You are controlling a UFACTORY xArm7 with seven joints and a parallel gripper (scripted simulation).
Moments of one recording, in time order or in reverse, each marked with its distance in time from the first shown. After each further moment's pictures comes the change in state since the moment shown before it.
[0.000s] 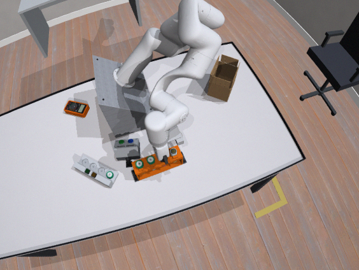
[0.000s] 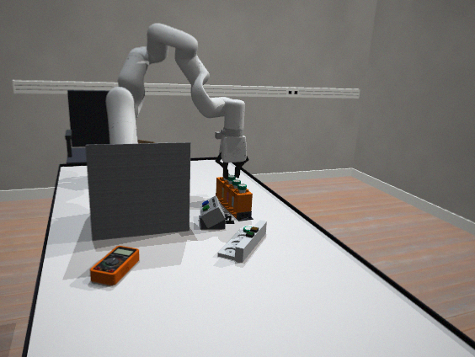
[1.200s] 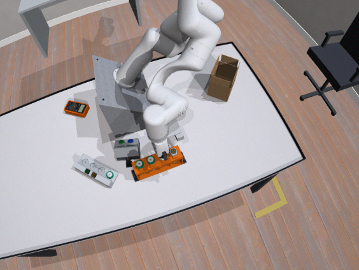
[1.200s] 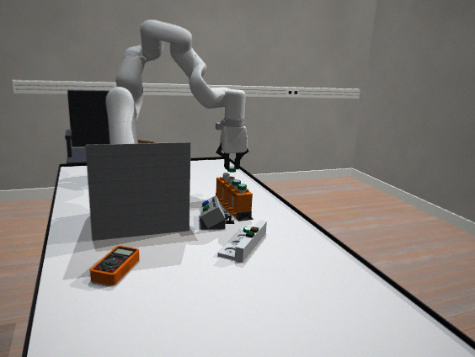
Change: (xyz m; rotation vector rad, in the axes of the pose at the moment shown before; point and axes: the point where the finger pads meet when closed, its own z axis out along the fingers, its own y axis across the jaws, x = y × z) arm 0.000 0.000 -0.037 0.000 -0.001 0.001
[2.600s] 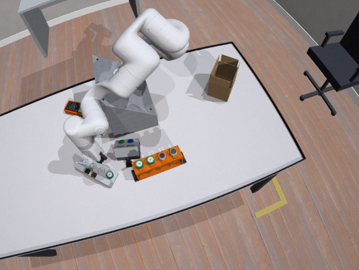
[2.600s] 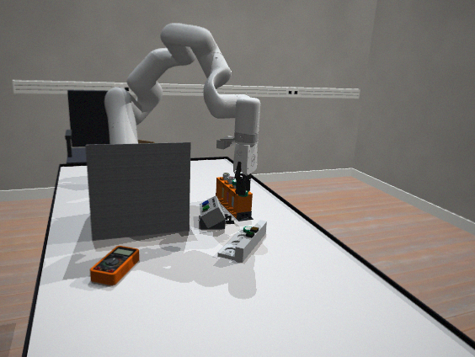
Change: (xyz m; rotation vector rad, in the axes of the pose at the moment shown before) arm -0.263 -0.072 -0.001 0.002 -0.003 -0.764
